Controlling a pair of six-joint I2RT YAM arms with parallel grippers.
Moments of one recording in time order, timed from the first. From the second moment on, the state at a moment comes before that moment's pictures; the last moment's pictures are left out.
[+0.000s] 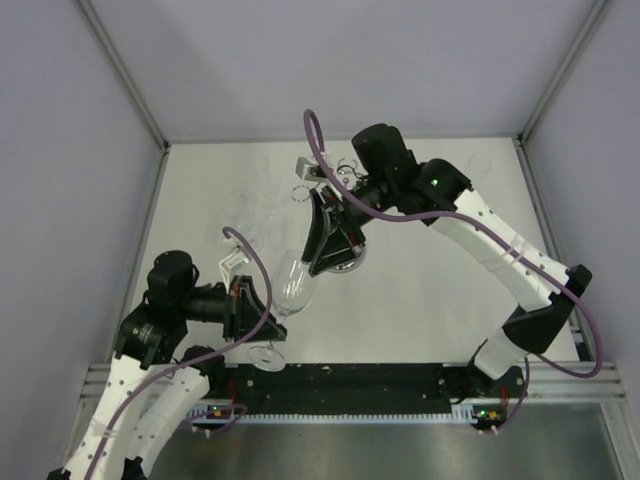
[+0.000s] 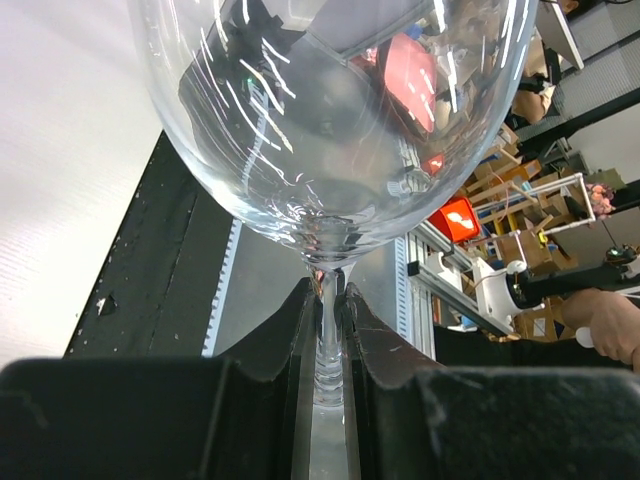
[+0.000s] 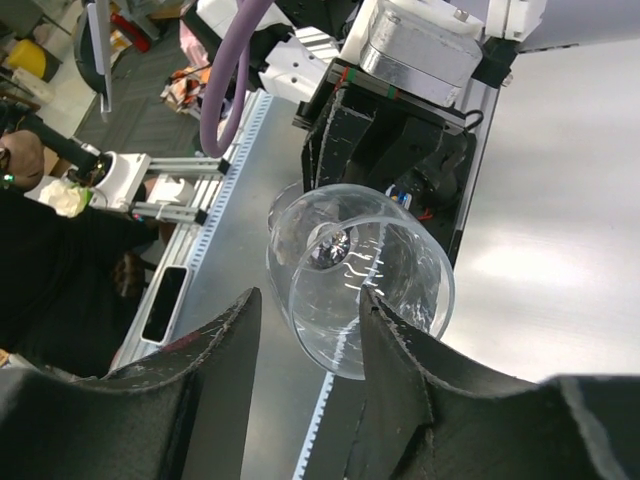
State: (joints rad) left arm -0.35 0.50 0.78 -0.66 1.26 -0.47; right arm 0.86 1.59 1.89 -0.89 -1.15 -0.06
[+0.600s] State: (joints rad) left arm -0.36 0.51 0.79 -0.69 1.24 -0.43; right arm 0.88 1.60 1.88 -0.89 -1.23 -0.07
